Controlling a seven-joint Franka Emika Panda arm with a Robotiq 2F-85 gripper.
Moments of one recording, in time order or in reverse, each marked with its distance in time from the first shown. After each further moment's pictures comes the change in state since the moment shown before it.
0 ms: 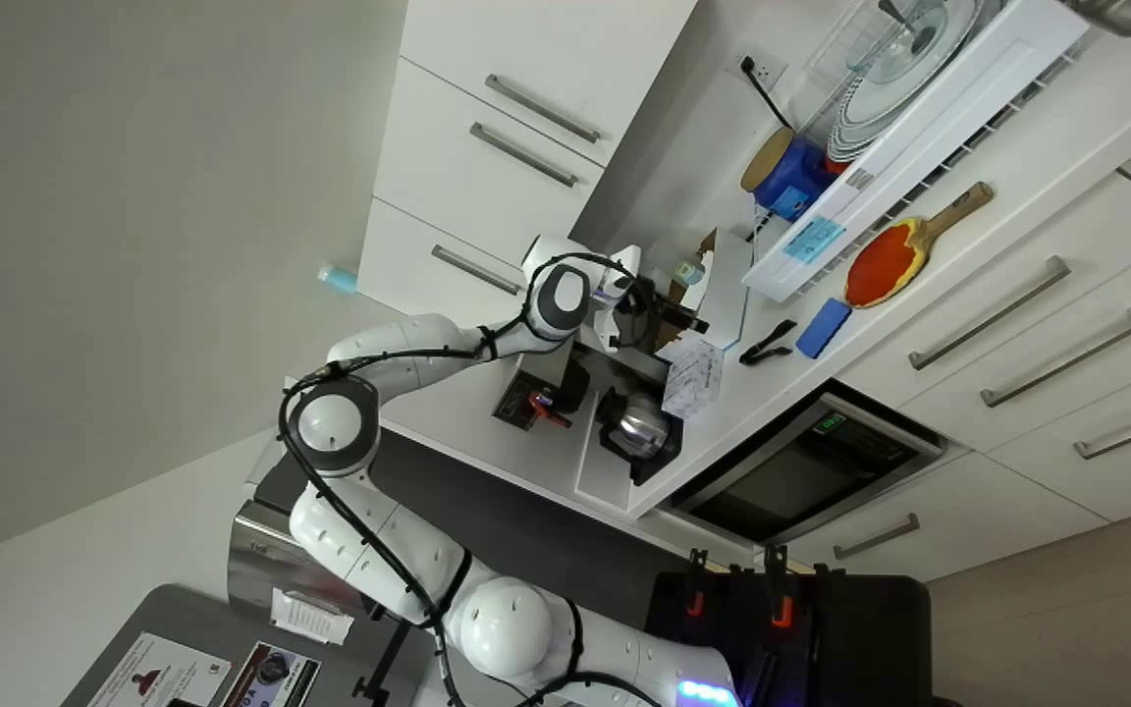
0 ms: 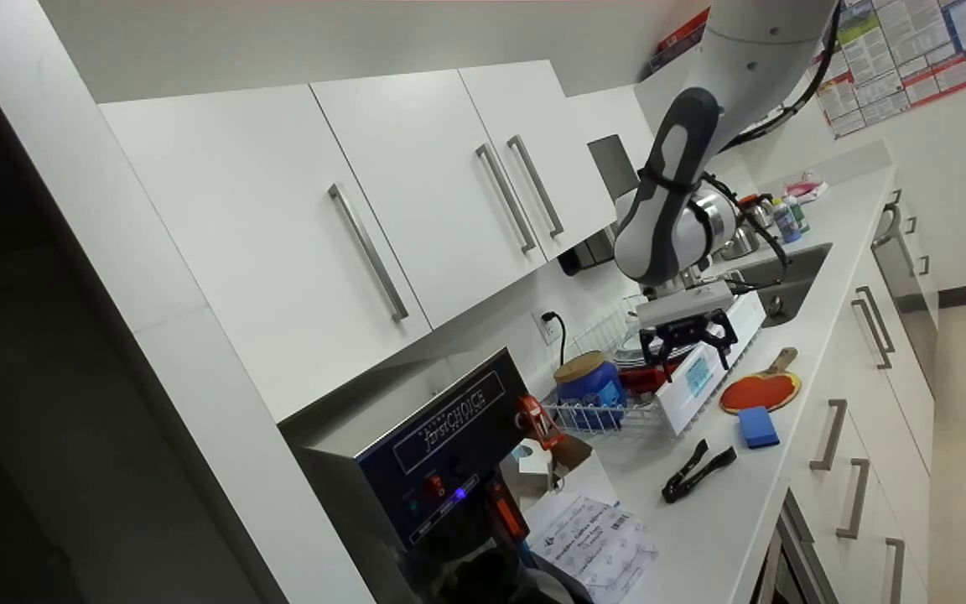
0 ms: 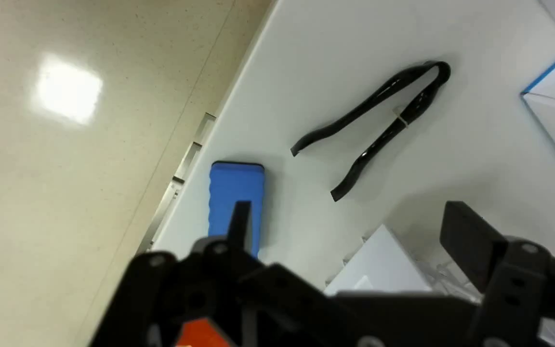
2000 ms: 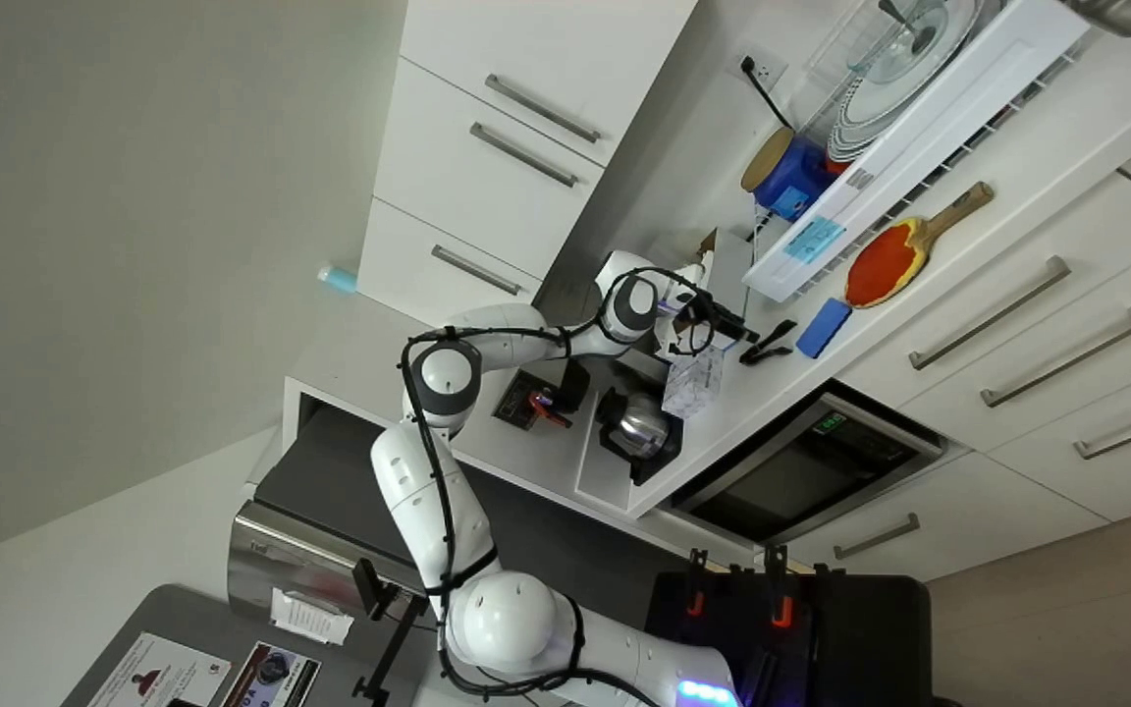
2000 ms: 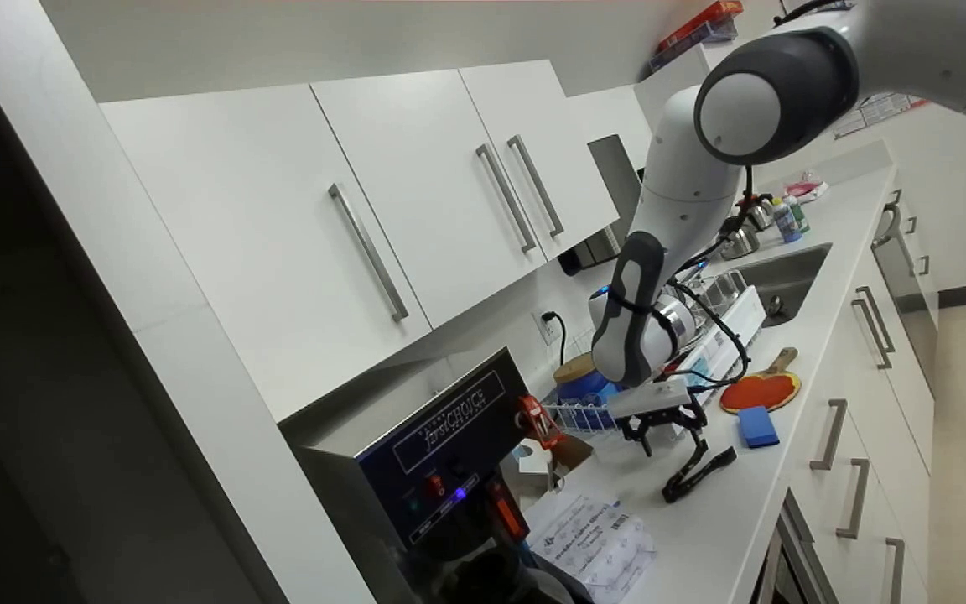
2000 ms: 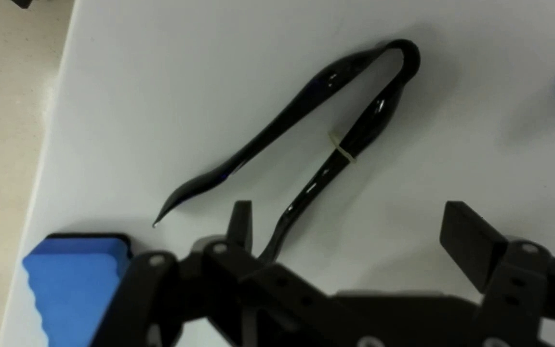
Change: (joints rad) arm 0.140 0.477 -0.052 0.355 0.012 0.076 0.182
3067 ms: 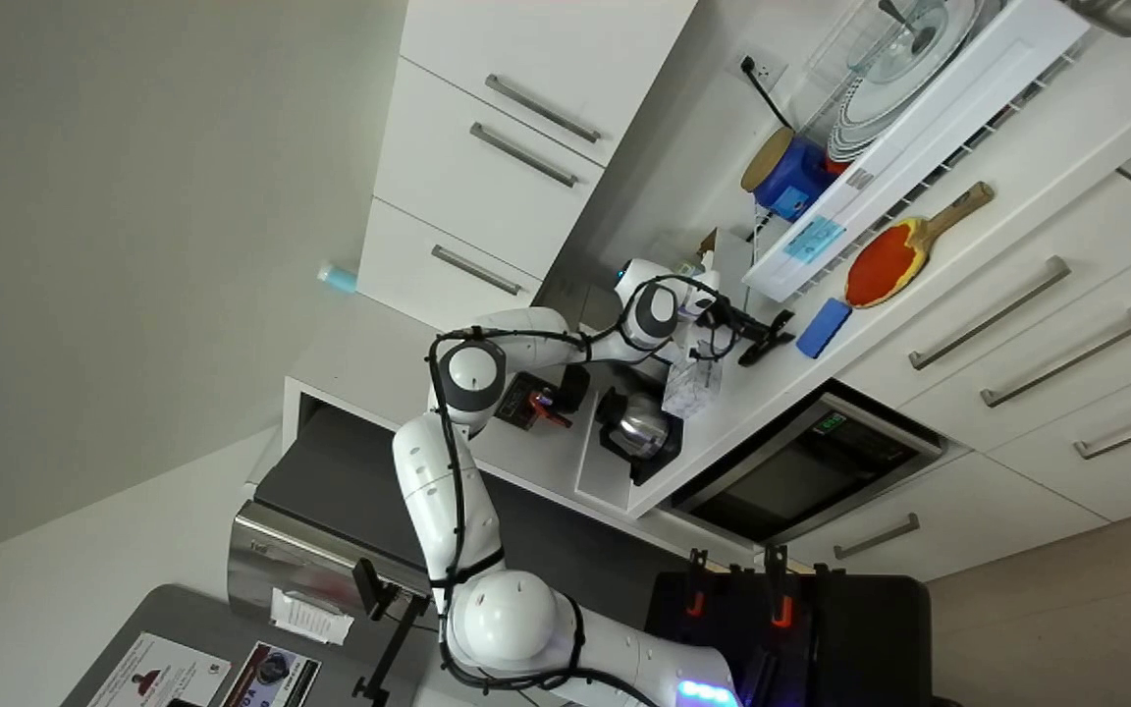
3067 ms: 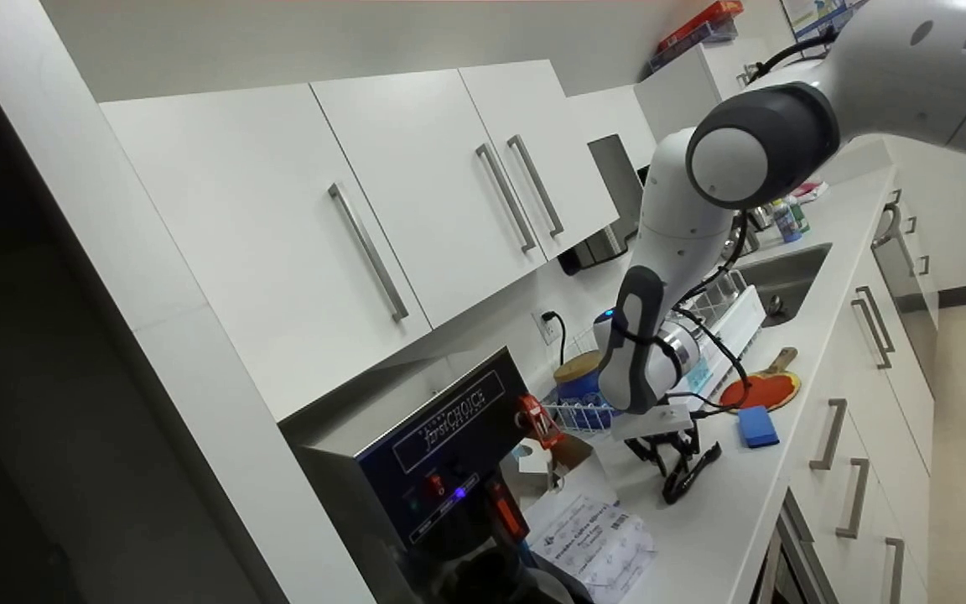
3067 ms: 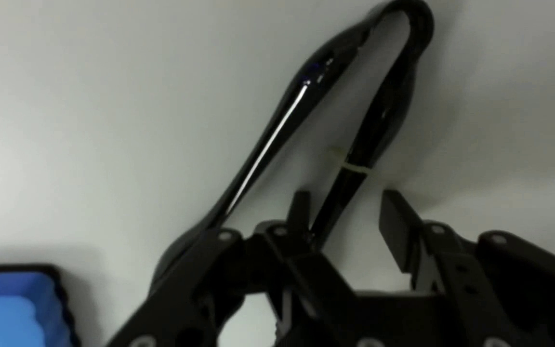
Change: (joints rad) arm 0.023 0.123 -0.020 0.078 0.016 0.078 0.001
